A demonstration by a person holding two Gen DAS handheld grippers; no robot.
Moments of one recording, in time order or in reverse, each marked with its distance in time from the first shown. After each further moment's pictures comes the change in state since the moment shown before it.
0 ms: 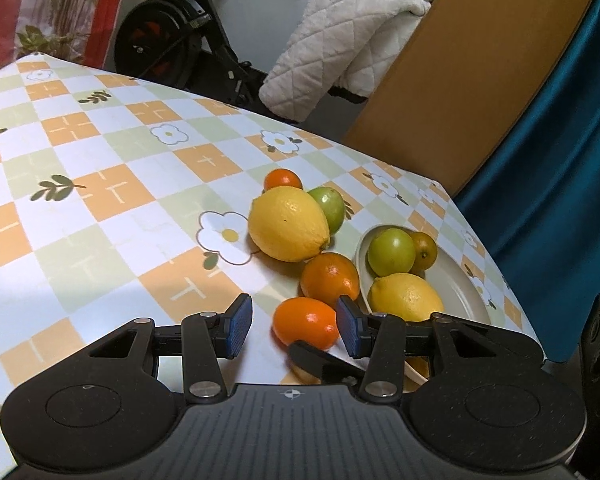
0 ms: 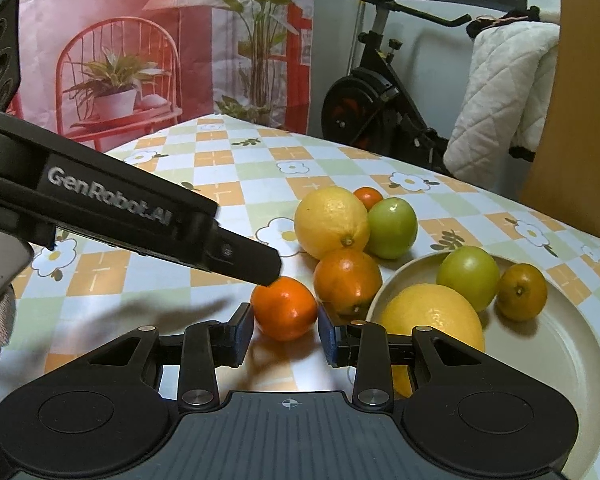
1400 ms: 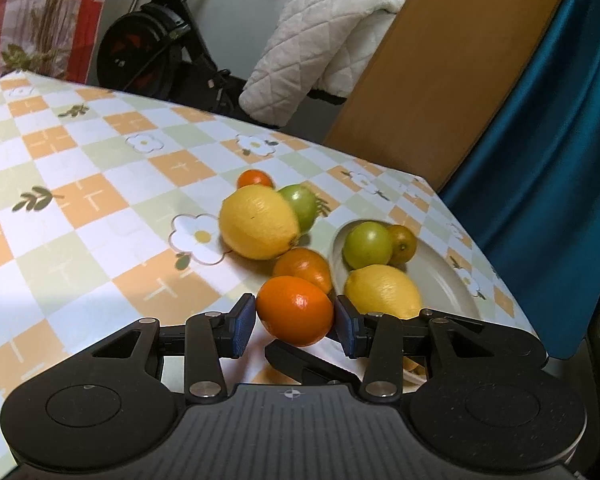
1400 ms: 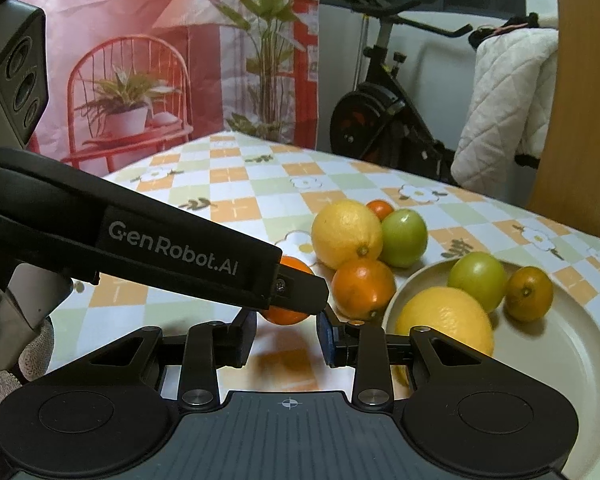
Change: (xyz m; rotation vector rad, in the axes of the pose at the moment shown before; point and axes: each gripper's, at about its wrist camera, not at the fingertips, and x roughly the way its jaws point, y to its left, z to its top) left arm -0.003 -0.018 -0.008 0.063 -0.028 -0.019; right arm -0.019 0.001 -0.003 0.023 -0.070 0.029
